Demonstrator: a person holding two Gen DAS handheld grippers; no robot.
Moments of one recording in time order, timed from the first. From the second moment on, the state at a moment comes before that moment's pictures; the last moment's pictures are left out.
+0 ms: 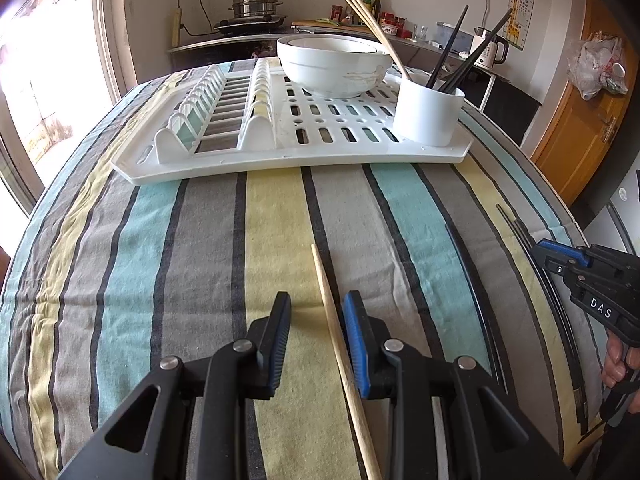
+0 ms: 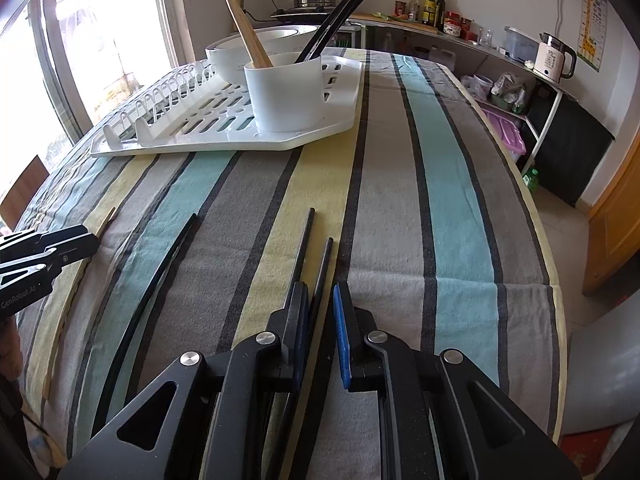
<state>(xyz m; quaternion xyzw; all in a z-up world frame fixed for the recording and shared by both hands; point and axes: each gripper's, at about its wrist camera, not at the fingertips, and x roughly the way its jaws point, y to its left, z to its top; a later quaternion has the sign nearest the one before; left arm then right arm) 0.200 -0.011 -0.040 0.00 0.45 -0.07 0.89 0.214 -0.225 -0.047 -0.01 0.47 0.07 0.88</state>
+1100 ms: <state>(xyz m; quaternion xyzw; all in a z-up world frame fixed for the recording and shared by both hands) 0.206 -0.027 0.022 0.02 0.38 -0.12 0.92 0.207 -0.247 0.032 0.05 0.37 0.08 0.93</state>
